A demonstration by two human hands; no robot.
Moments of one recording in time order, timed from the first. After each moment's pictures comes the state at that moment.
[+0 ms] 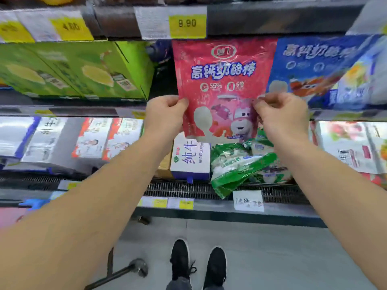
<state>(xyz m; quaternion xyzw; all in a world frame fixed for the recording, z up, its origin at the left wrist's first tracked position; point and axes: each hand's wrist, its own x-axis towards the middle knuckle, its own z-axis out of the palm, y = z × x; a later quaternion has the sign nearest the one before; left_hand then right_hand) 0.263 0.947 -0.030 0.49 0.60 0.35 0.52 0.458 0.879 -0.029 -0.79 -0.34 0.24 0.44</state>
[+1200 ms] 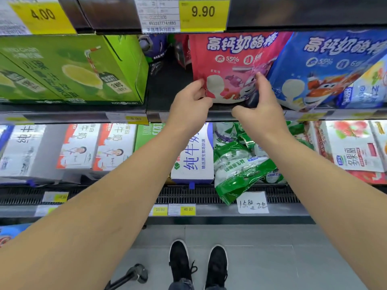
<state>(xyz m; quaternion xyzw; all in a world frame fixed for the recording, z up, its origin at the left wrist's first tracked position) 0.289 0.981 -0.039 0.59 0.51 0.27 0.56 0.427 0.920 -0.049 -0.76 -0.41 0.31 0.39</state>
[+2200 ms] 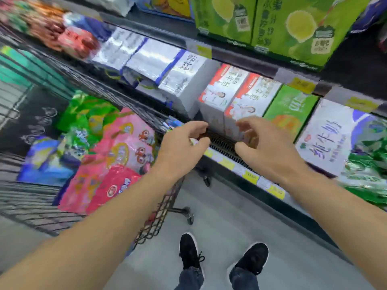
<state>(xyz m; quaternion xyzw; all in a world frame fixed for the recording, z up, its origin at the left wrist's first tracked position) -0.021 0.814 -0.034 0.53 0.73 0.26 0.34 0.167 0.849 -0.032 -0.56 -0.72 0.38 0.17</state>
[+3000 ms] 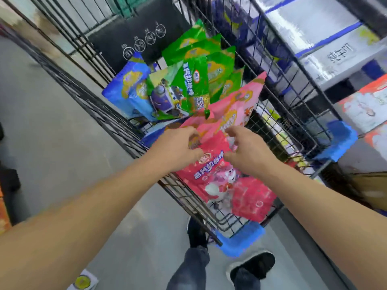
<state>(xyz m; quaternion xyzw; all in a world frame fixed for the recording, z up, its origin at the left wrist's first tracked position) -0.328 0.652 -0.085 0.45 0.83 0.06 0.33 -0.171 0.768 -0.101 -0.38 -0.84 0.37 -0.11</state>
